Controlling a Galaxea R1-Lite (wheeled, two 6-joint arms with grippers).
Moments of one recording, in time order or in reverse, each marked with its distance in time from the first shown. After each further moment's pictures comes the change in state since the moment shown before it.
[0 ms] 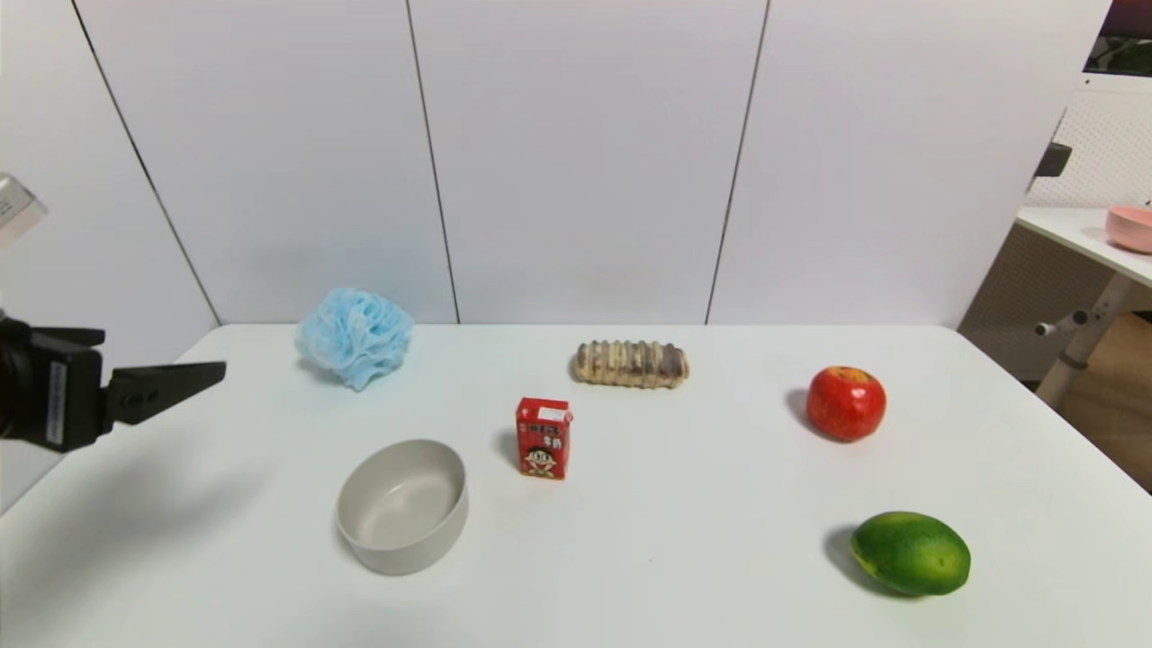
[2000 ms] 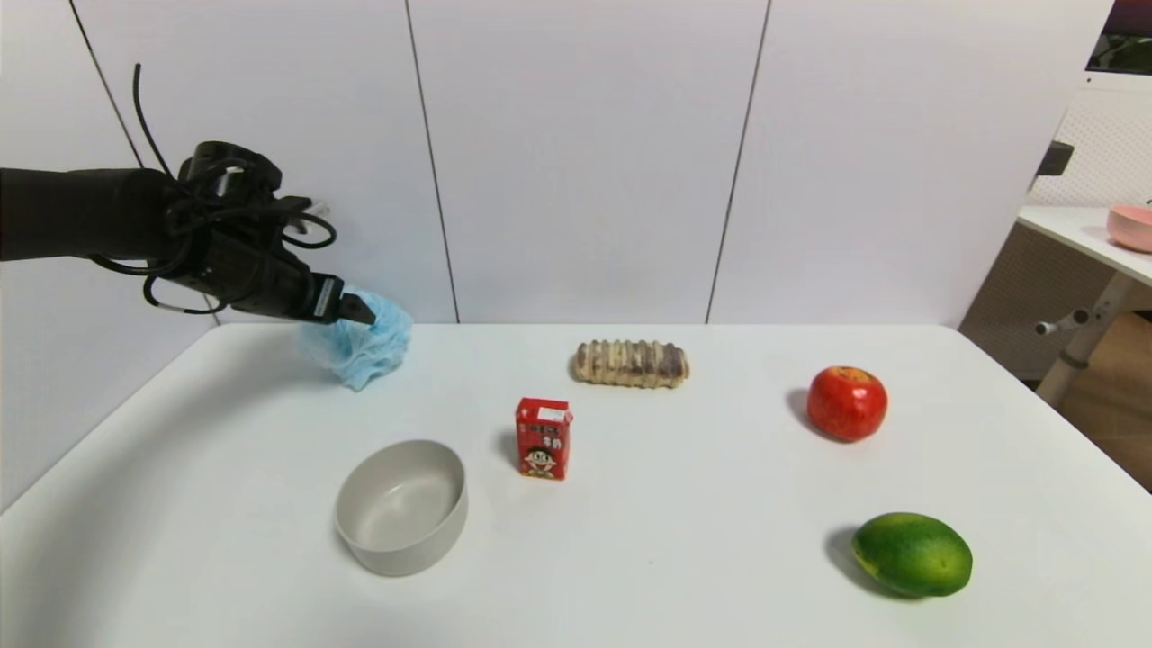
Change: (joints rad) left arm 0.037 0.905 -0.791 0.235 -0.009 -0.017; right arm 0.000 0.000 0.000 0.000 0.000 0.000
